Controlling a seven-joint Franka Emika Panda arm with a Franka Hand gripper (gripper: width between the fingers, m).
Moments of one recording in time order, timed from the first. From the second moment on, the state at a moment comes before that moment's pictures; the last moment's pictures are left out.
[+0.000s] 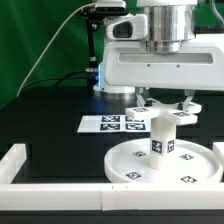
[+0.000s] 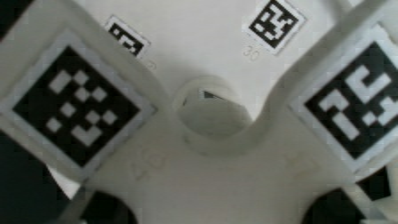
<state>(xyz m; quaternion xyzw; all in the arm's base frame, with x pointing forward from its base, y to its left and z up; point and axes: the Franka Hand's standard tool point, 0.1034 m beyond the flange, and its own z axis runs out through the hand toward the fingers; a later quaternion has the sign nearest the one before) 0.559 0.042 0.098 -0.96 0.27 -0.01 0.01</state>
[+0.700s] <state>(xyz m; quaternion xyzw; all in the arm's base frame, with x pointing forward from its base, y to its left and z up) 0.564 0.041 0.097 -0.72 0.69 0.01 0.04</state>
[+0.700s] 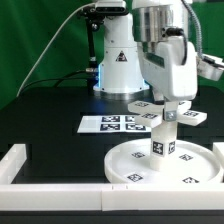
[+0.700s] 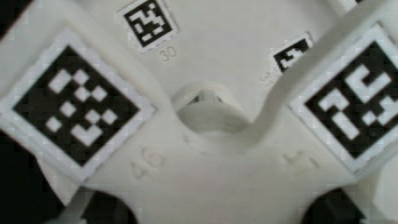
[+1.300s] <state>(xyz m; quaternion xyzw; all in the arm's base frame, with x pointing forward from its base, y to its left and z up) 0.565 0.042 0.118 -0.74 0.67 0.02 0.05</state>
